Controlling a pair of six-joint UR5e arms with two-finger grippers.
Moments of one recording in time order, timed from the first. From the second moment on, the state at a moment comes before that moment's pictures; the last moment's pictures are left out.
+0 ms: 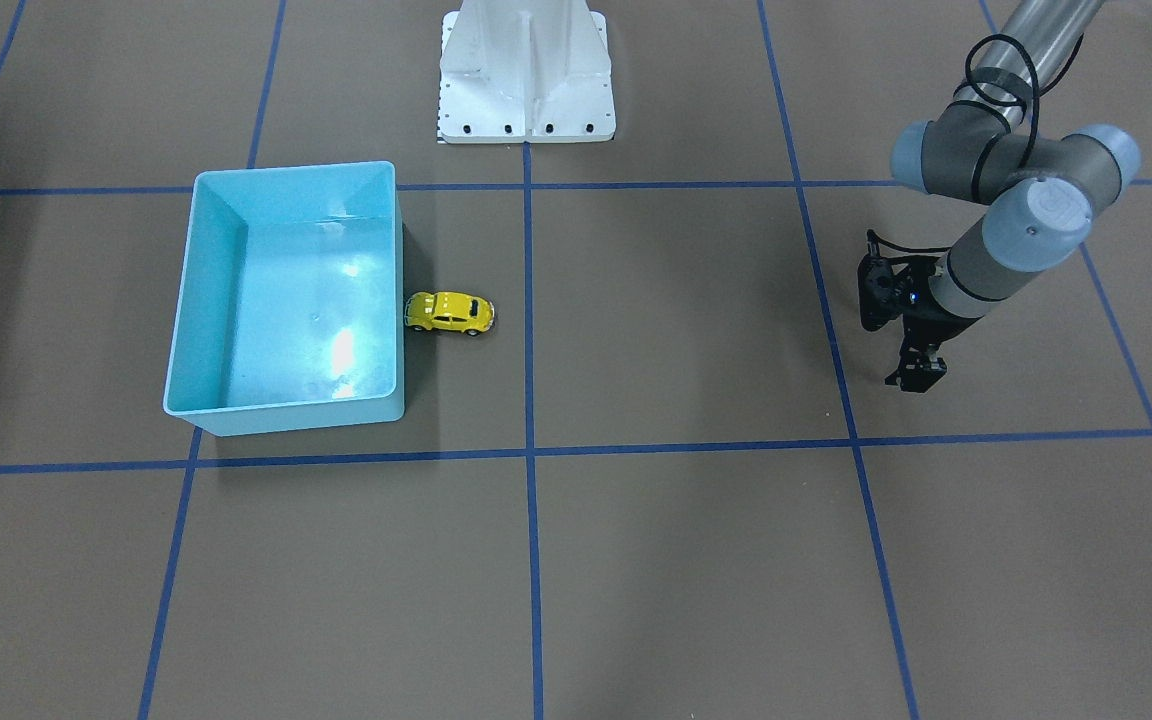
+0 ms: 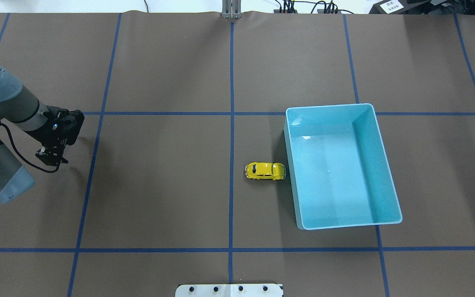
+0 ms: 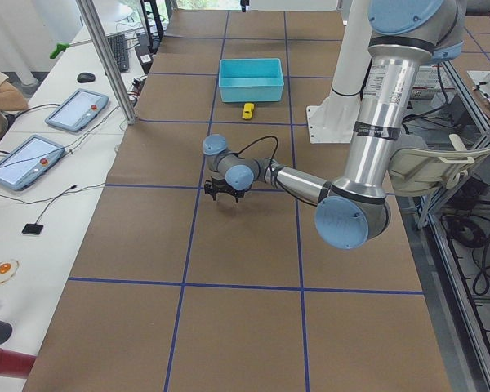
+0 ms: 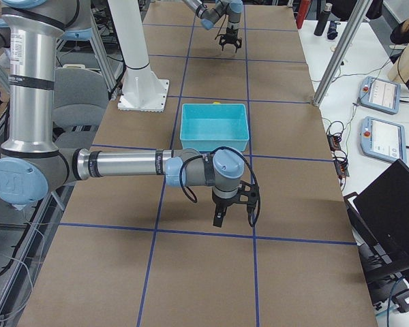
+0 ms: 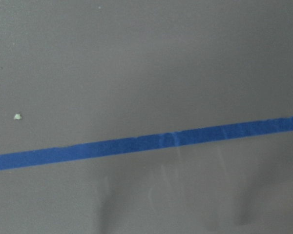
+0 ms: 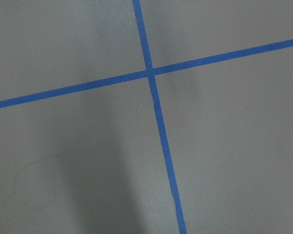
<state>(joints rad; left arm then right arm) -0.85 -1.79 -1.56 -1.92 -2.16 0.82 1.50 -1.68 1.74 -1.55 2.35 0.32</state>
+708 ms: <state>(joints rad) -0.97 -1.80 -1.58 -1.86 -2.16 0.70 1.48 -1.64 1.79 -1.56 2.35 0.32</state>
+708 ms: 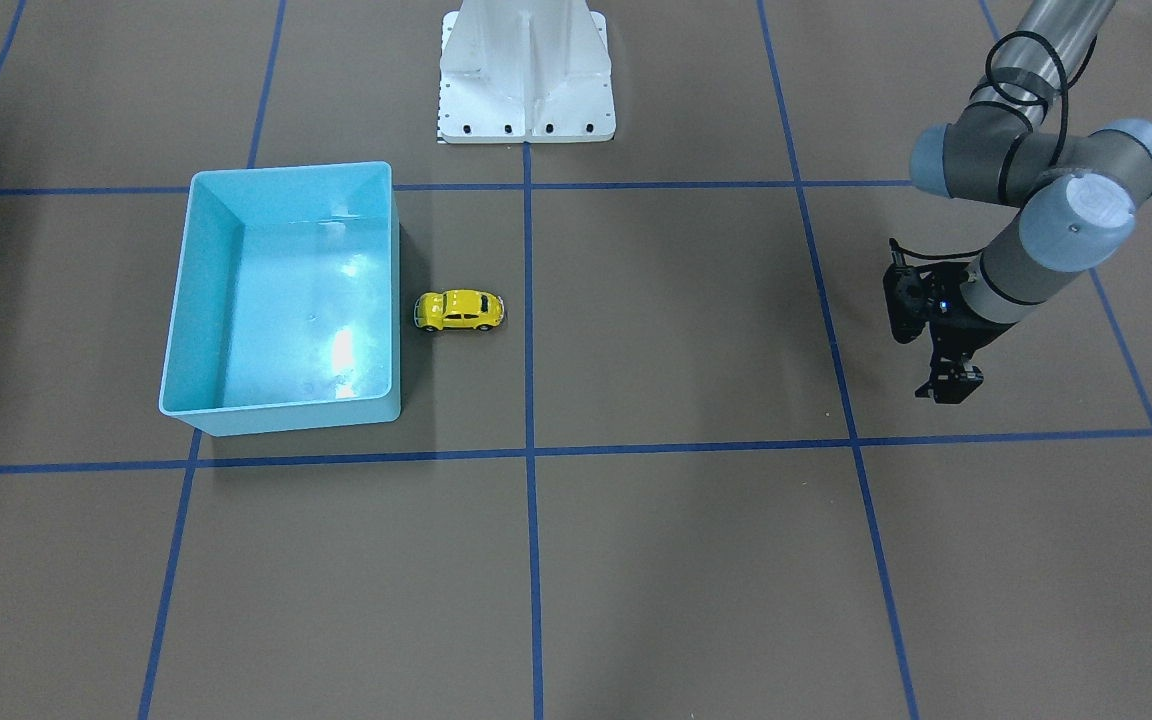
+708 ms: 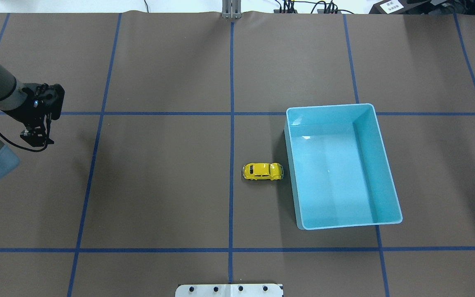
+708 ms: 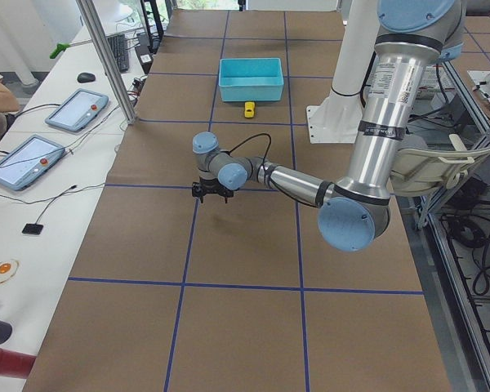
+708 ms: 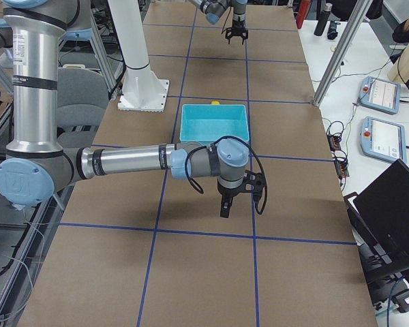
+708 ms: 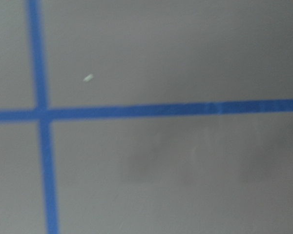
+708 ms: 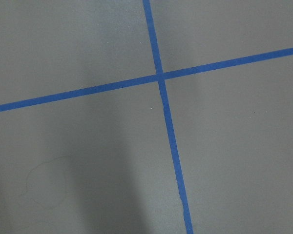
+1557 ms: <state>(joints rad) -1.34 -1.78 -1.64 -1.66 -2.26 0.21 1.16 -1.22 2.13 -1.95 2.28 0.32</state>
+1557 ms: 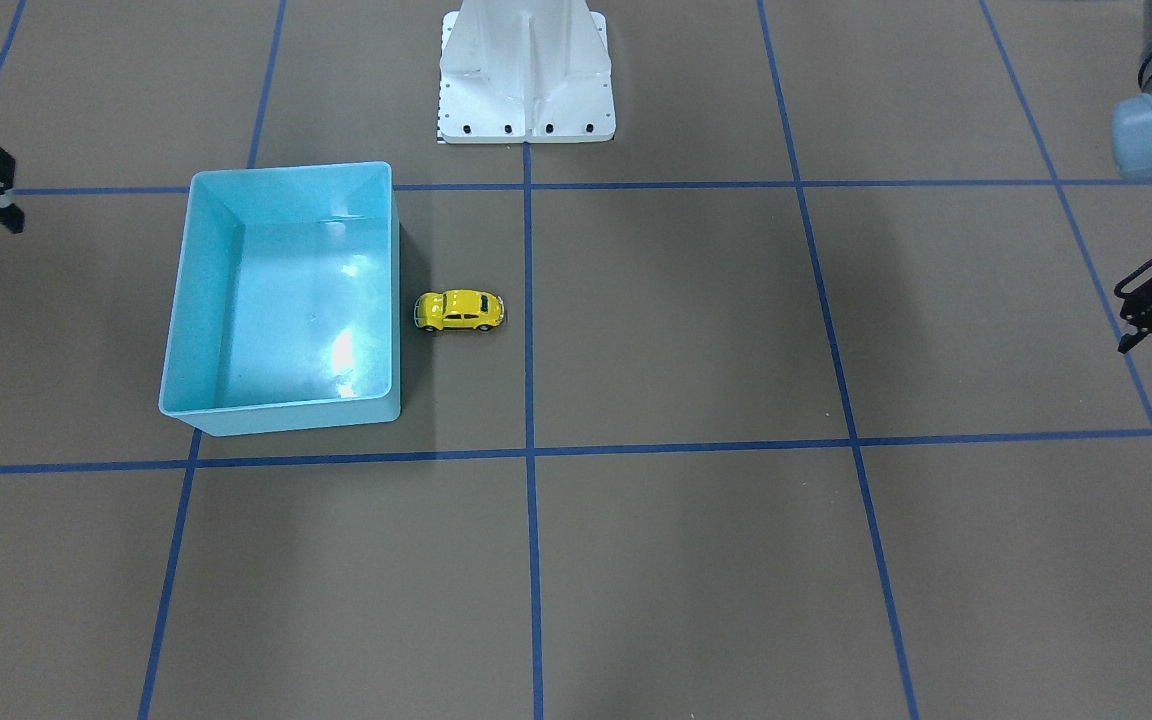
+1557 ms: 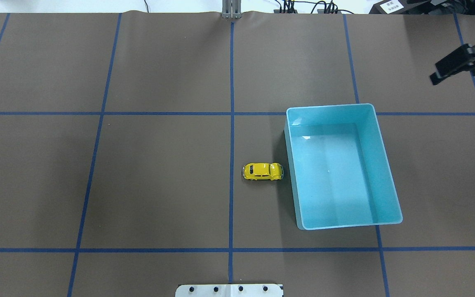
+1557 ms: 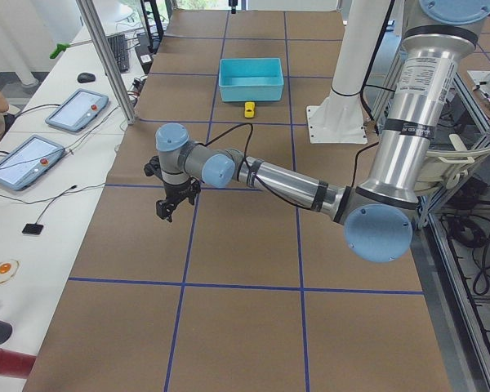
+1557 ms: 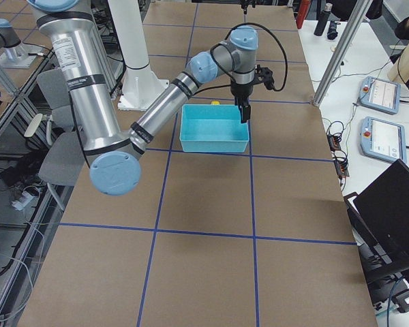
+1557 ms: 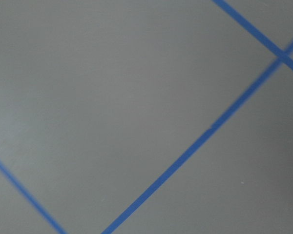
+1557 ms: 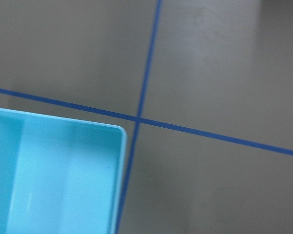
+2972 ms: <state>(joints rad) -1.59 -1.56 -1.62 -1.55 -2.34 -0.03 0.51 -0.89 1.90 -1.79 1.85 -0.19</state>
